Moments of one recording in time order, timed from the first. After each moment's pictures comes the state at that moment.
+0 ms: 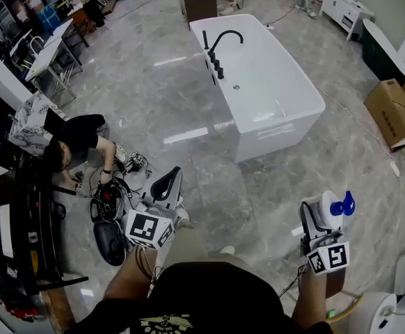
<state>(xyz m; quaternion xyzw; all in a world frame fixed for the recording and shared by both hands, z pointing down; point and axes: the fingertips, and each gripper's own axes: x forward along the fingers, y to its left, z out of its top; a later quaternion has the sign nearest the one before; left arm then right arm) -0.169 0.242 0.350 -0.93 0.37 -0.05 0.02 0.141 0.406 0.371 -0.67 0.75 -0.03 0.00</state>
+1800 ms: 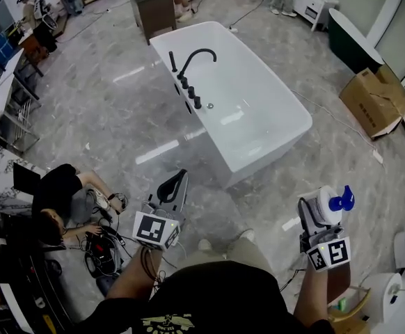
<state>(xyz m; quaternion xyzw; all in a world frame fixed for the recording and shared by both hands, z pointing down) -0.105 -0.046 0.367 -0.97 0.26 -0.02 -0.01 0.145 0.155 0.342 -0.73 0.68 -0.01 -0.03</state>
